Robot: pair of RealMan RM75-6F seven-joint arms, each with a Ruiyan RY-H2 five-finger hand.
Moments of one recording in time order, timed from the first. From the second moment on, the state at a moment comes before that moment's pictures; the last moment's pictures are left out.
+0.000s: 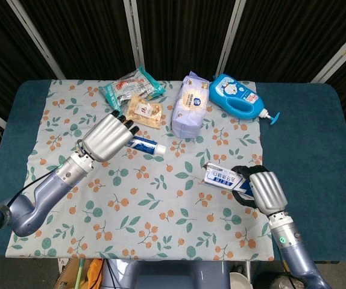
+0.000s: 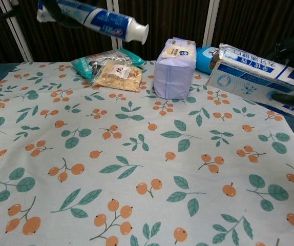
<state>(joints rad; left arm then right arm) -0.92 -1.15 -0.30 -1.67 1.46 0.95 0.58 0.40 -1.24 0.13 -1.93 -1.36 1.27 -0.22</state>
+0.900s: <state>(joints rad) -1.10 -1.17 -0.33 -1.77 1.35 0.81 0.74 0.39 -1.21 0.15 -1.97 -1.37 1.29 -0.15</state>
